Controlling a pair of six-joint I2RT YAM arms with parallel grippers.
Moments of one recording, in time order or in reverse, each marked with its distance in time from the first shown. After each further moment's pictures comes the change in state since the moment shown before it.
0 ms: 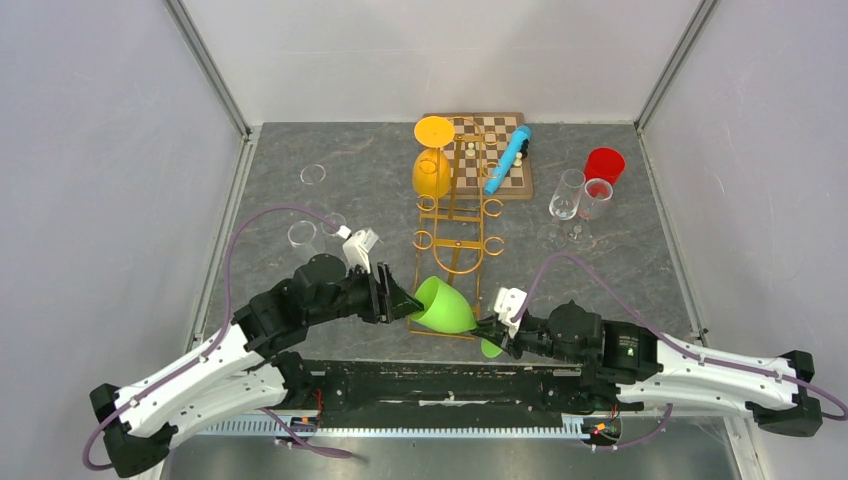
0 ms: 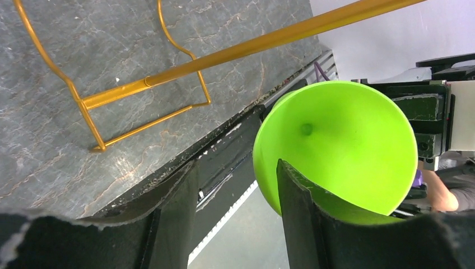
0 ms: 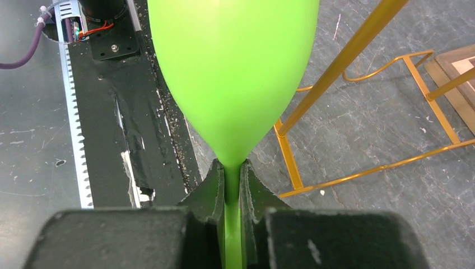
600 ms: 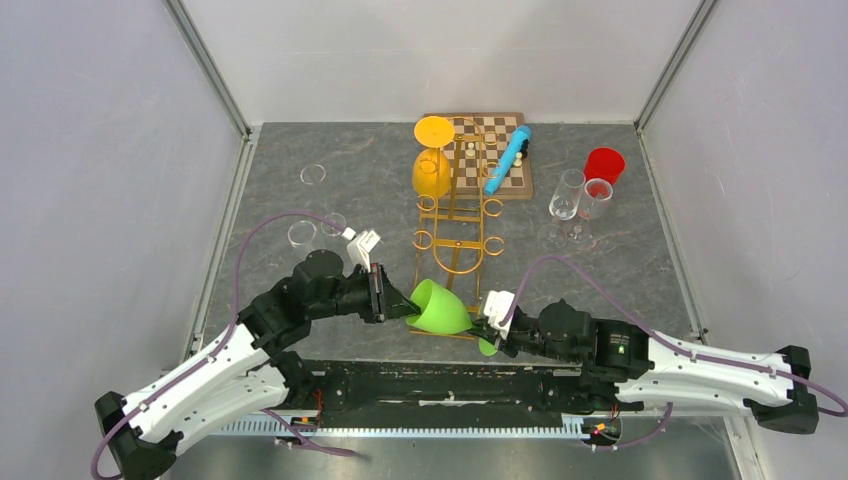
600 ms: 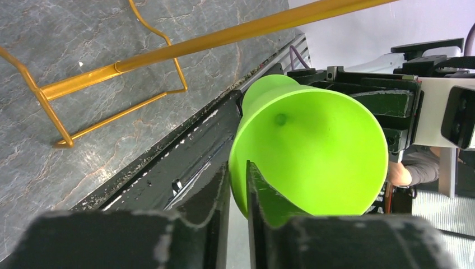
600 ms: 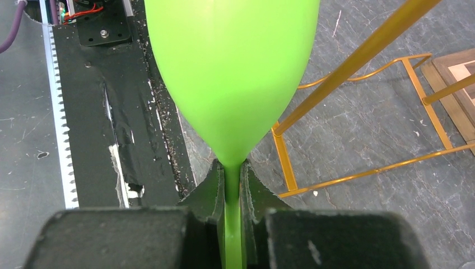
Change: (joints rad) left arm 0.098 0.003 -0.062 0.084 0.226 -0.041; right arm 0.000 0.055 0.012 0.018 0.000 -0.058
